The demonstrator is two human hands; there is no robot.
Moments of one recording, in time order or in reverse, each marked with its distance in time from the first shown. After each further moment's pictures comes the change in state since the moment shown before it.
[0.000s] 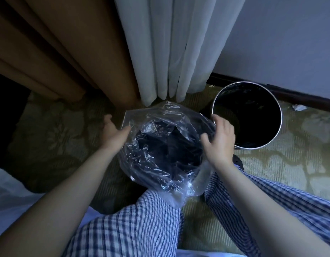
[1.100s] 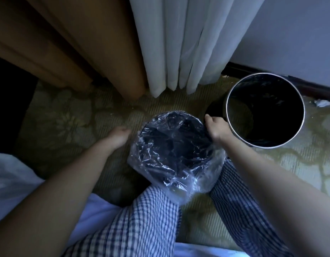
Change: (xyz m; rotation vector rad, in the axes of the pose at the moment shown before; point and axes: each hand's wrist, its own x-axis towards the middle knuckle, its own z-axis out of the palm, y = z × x) left_hand 0.029 -0.032 0.004 0.144 -0.387 -0.131; right_hand 0.059 0.006 0.048 0.097 -0.532 0.404
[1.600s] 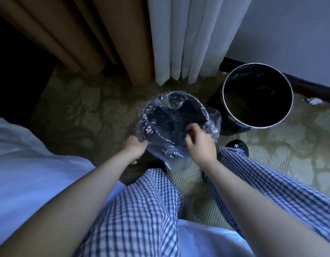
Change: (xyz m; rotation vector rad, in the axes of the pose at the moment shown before) left_hand -0.091 -0.053 0.070 0.039 0.071 -0.065; right_hand -0.138 0.037 0.046 -0.112 0.127 -0.472
